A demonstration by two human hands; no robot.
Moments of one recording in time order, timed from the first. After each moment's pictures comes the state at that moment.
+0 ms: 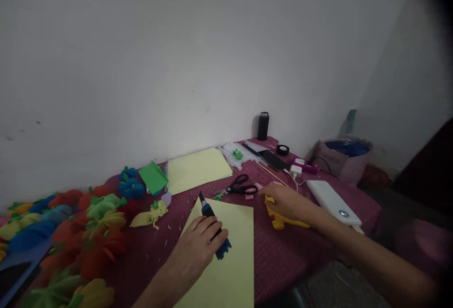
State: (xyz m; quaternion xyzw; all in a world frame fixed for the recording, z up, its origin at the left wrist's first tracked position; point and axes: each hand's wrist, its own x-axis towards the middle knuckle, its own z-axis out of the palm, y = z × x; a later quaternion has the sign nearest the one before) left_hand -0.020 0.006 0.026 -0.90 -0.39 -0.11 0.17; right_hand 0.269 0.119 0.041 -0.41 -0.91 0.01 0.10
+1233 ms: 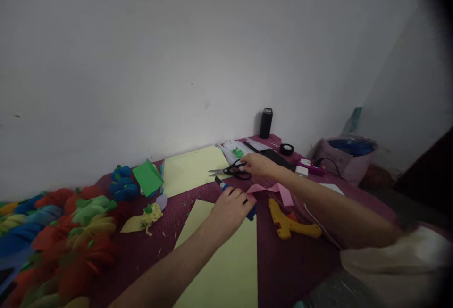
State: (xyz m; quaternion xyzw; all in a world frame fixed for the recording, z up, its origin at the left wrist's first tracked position) left_hand 0.052 0.096 0.050 -0.92 -0.36 -0.06 0.16; right_hand 0.207 0.238 0.073 -0.47 -0.88 0.01 0.03
